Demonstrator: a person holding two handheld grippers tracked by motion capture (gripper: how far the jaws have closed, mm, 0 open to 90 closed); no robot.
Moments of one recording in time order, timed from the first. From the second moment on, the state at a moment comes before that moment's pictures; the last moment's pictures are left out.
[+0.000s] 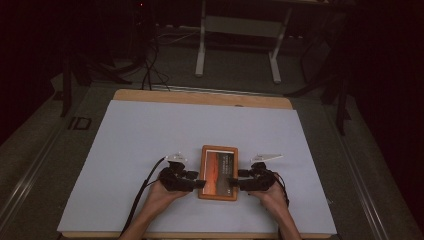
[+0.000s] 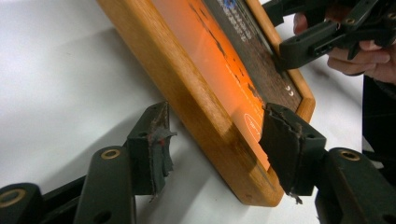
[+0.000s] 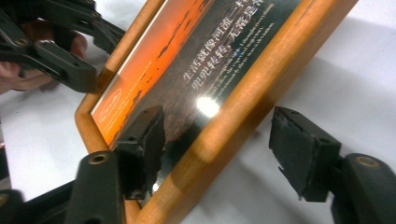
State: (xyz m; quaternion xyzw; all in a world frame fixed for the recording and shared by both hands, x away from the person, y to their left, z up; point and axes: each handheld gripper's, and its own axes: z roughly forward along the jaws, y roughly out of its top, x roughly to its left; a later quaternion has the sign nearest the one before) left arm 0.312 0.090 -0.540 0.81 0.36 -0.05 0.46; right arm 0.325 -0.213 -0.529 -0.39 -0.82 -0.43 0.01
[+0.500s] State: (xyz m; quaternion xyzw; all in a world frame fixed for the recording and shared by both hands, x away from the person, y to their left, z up) left arm 0.304 0.100 -0.529 0.81 0.37 -0.02 0.46; right arm 0.329 -0.207 -0.531 -0.40 -0.81 -0.43 0.02
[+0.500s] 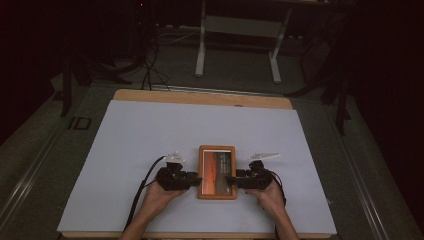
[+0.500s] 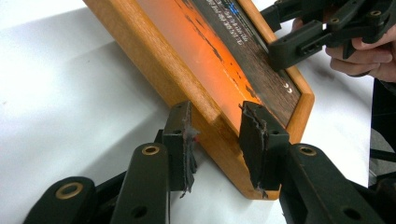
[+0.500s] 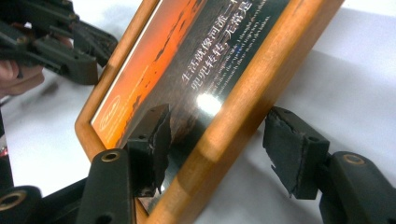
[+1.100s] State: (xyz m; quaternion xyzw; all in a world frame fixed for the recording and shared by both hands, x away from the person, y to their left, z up) left arm 0.299 0.103 -0.527 0.81 0.37 0.02 0.46; right arm 0.315 -0.196 -0.528 -0.38 -0.84 -0.38 0.04
